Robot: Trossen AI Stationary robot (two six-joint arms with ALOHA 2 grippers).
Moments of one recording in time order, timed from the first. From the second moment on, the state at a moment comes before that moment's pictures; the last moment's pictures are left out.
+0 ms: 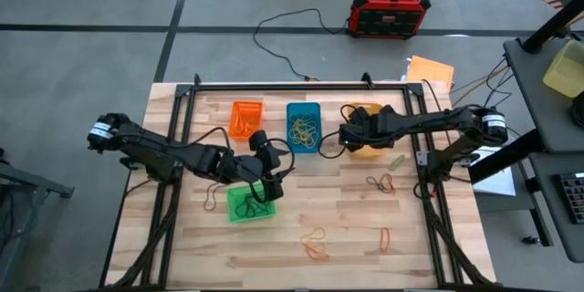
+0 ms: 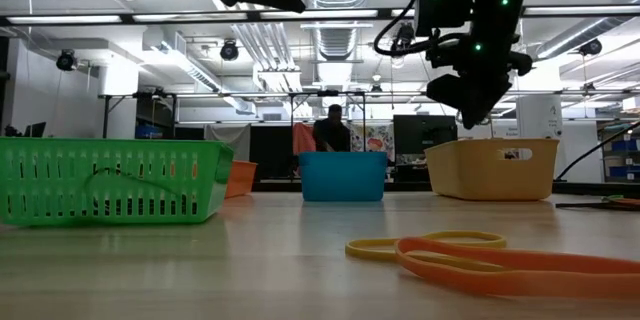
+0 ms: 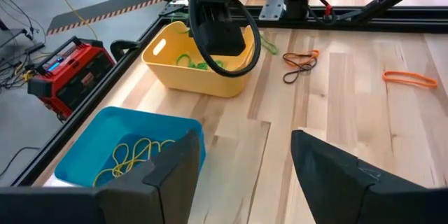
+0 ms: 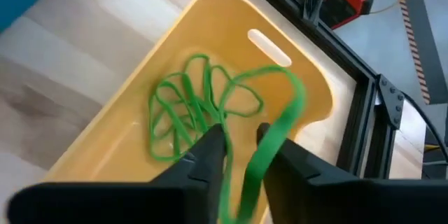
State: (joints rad) left arm -0.26 1.44 1.09 -0.21 -0.57 -0.19; right arm -0.16 1.49 1.01 -1.01 0.67 0.76
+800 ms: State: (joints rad) left arm -0.31 1.51 1.09 -0.14 -0.40 -0.22; right arm 0.03 1.31 1.01 -0.83 0.63 0.59
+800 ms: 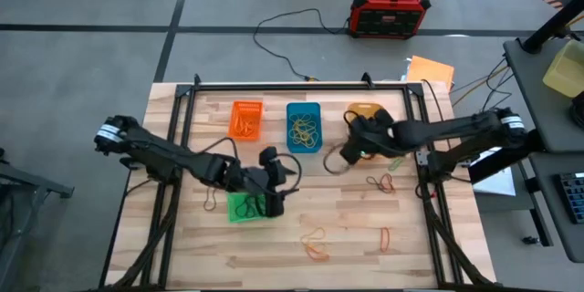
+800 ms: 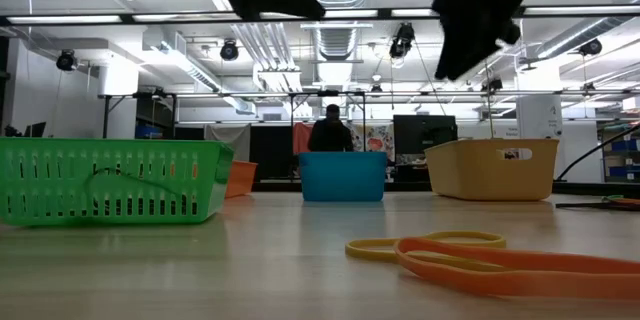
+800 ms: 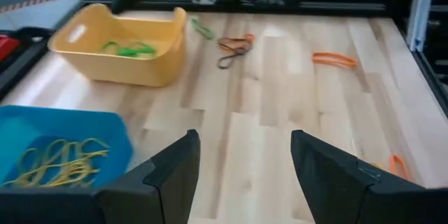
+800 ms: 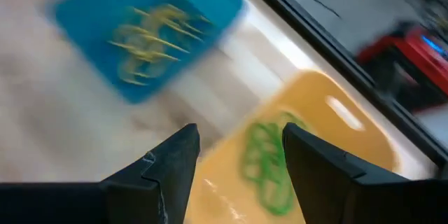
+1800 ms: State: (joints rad) left arm -0.46 2.09 1.49 -0.27 -0.37 -0.26; right arm 0.76 1.22 1.01 -0.66 0.79 0.86
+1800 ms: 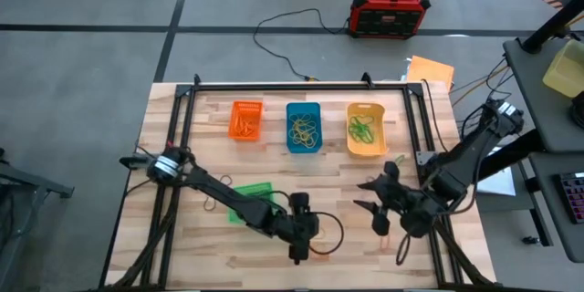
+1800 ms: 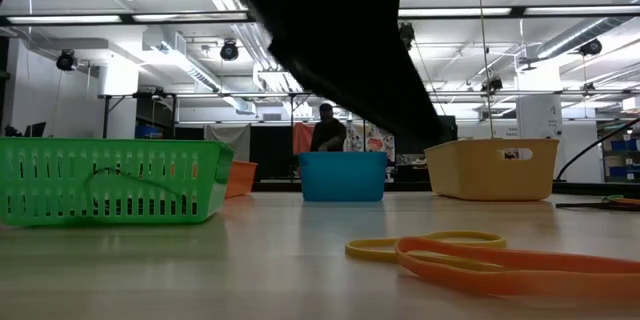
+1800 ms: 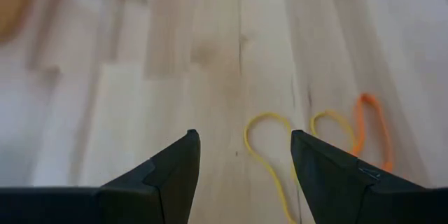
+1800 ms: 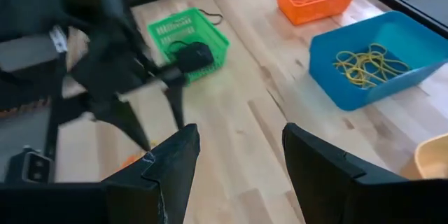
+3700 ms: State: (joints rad) left arm -0.46 2.09 1.57 -0.34 -0.50 -0.12; right arm 0.79 1.35 1.00 -0.61 0.87 0.79
